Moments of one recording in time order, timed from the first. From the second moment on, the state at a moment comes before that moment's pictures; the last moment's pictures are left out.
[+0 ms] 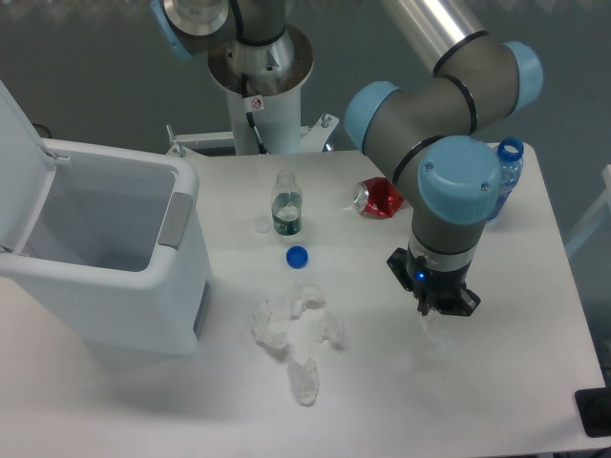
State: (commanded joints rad) arm 2.55 -2.07 -1.27 -1.28 1.60 1.26
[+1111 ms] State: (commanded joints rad) arm 2.35 -1.69 -1.46 -1.28 1.37 0.99
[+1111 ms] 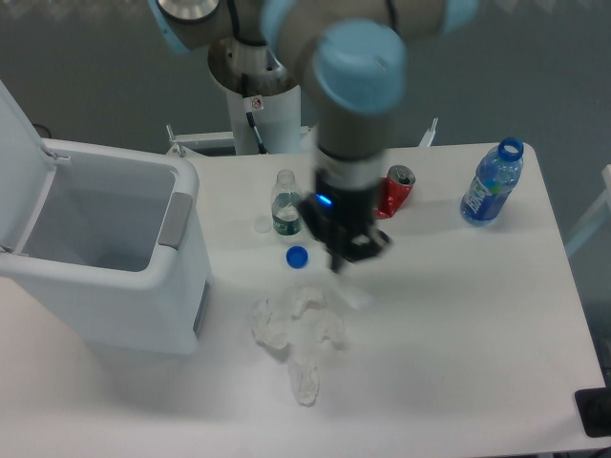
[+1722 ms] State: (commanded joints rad) arm 2.22 -1.62 -1.46 -1.21 1.25 0.90
